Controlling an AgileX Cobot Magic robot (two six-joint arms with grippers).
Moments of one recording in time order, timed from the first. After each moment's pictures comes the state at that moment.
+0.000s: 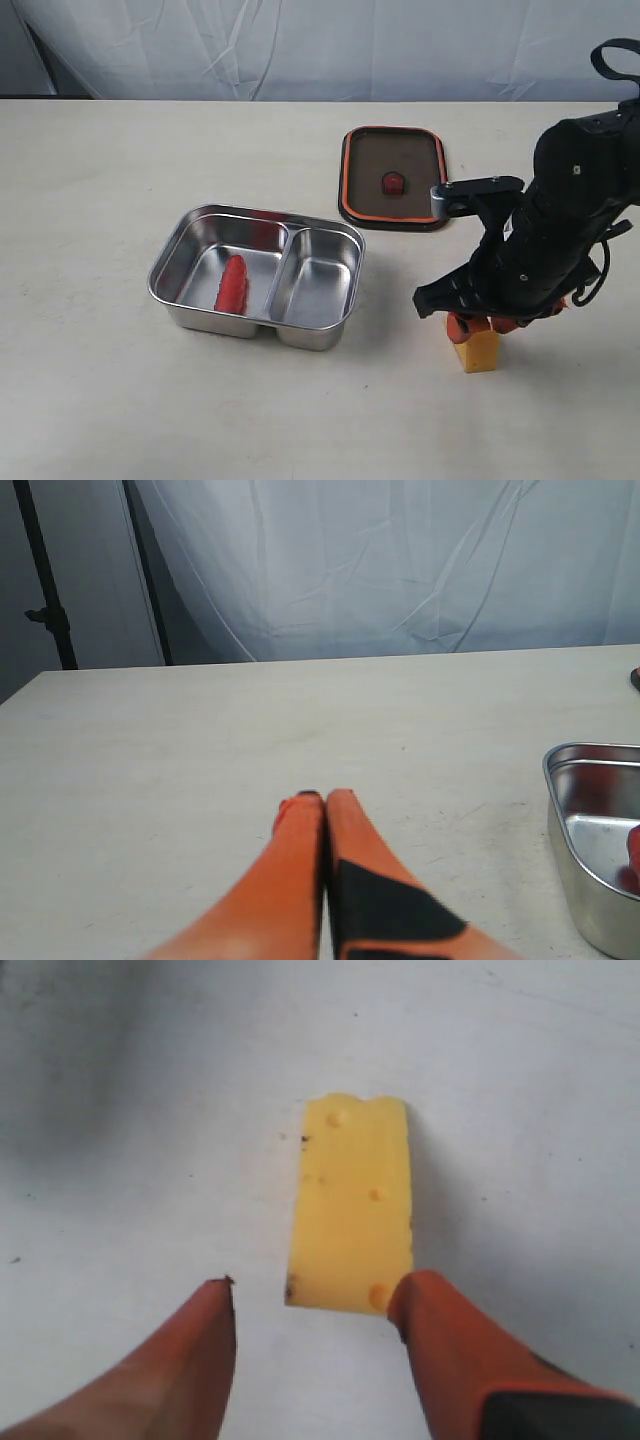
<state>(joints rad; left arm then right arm) -0.02 0.00 0.00 0.02 0.22 -0.01 0.58 1.63 -0.83 0.11 0.73 0.08</state>
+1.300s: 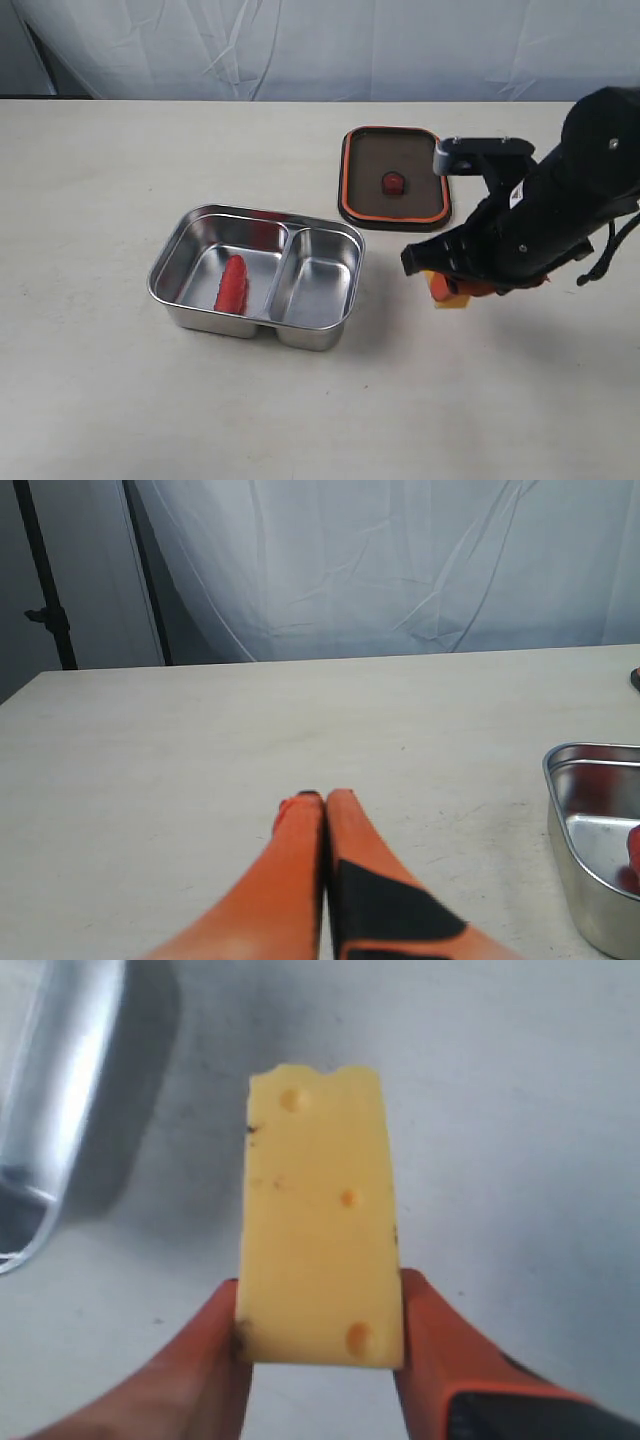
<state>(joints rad) -0.02 0.00 0.00 0.02 0.22 -0.01 0.58 1.53 -0.84 0.21 0.66 0.07</state>
